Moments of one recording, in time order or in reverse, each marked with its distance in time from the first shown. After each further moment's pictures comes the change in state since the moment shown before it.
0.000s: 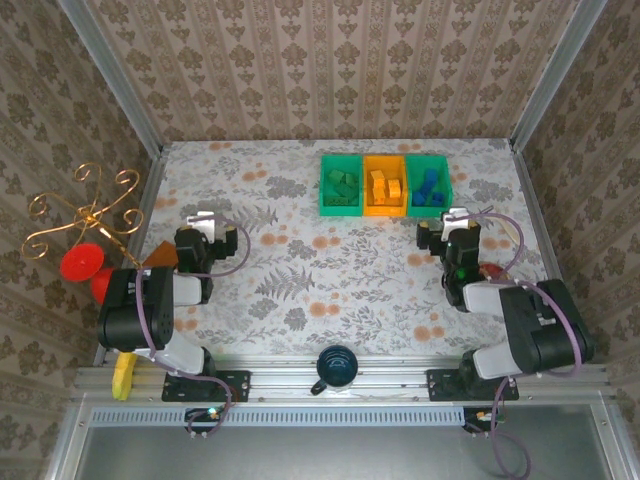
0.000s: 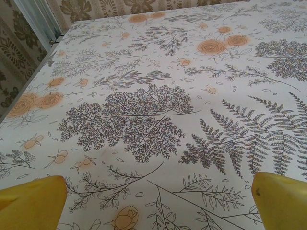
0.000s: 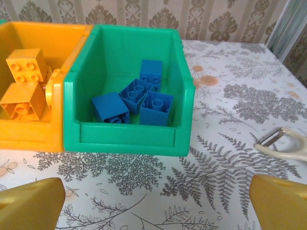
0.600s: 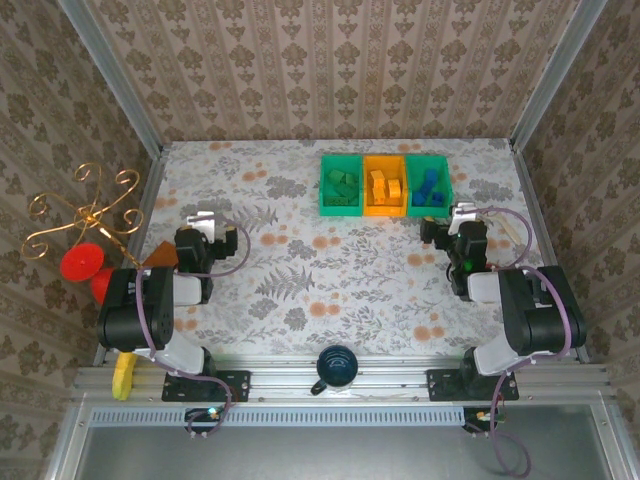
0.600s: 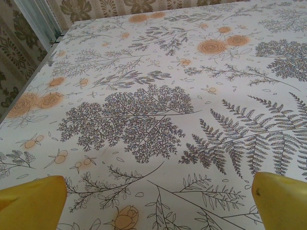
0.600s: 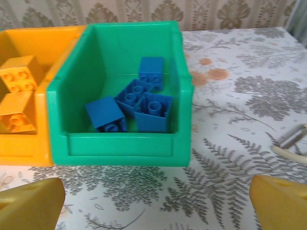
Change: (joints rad) left arm 0.000 0.000 0.000 0.000 0.000 0.000; right arm -0.106 0.076 0.061 0.000 -0.179 0.056
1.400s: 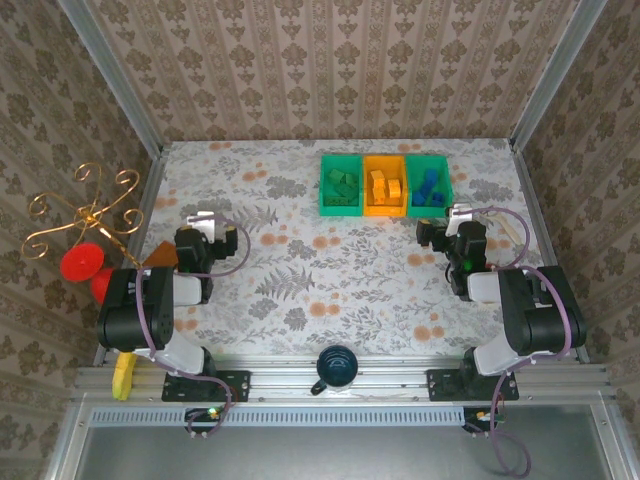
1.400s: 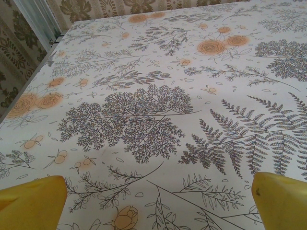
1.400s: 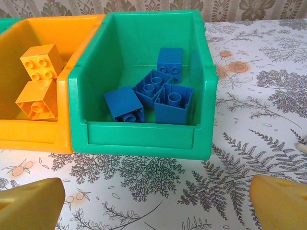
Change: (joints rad) left arm 0.000 0.000 0.000 0.000 0.001 0.000; right arm 0.000 0.000 0.000 -0.025 -0.053 -0.003
